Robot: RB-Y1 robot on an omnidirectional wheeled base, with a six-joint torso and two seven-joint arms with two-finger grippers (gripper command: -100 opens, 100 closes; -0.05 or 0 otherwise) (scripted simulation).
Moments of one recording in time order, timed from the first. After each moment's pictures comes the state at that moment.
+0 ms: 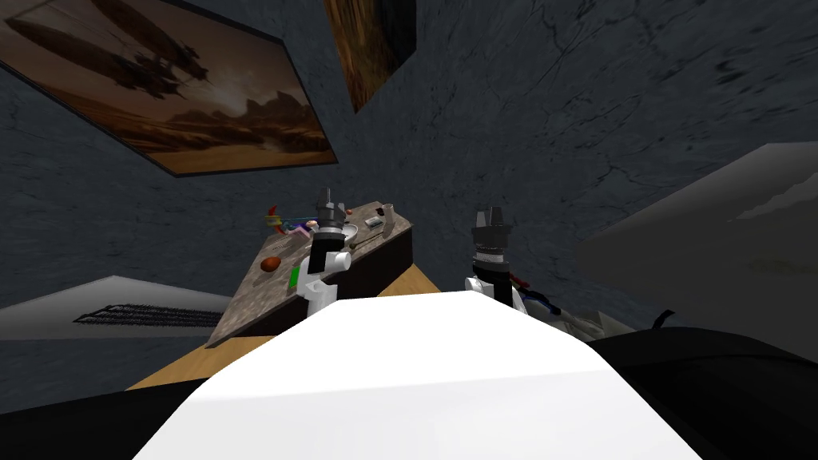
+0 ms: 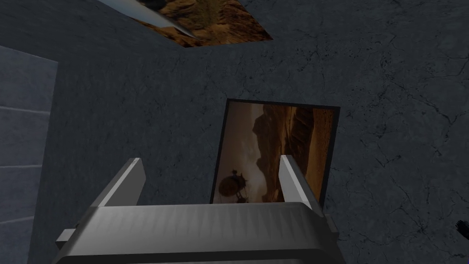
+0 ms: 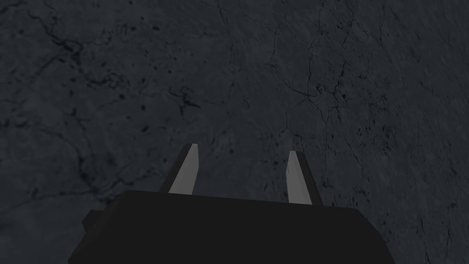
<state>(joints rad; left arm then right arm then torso) 0.03 0.15 0.15 -2.19 -0.07 -0.01 0.07 0.51 0.02 -0.04 -2.30 0.07 -0.55 -0.14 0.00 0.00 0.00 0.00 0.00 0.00</state>
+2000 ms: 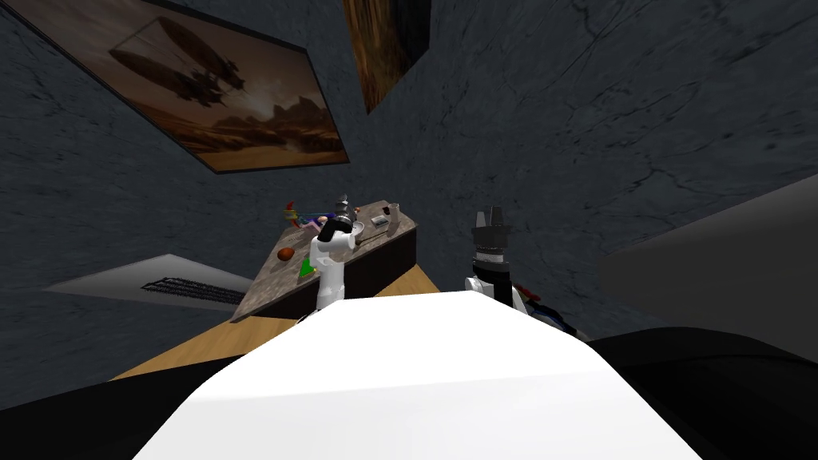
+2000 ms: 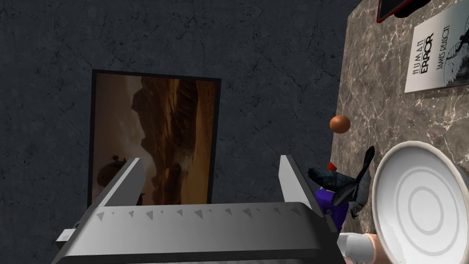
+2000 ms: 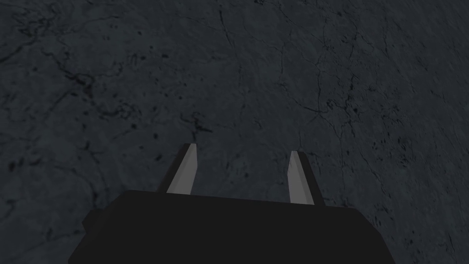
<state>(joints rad) -0.26 0.17 0.20 -1.96 -0.02 0.50 0.17 0.51 0.02 -0.04 -2.30 0.07 -0.55 -0.14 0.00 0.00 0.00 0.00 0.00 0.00</state>
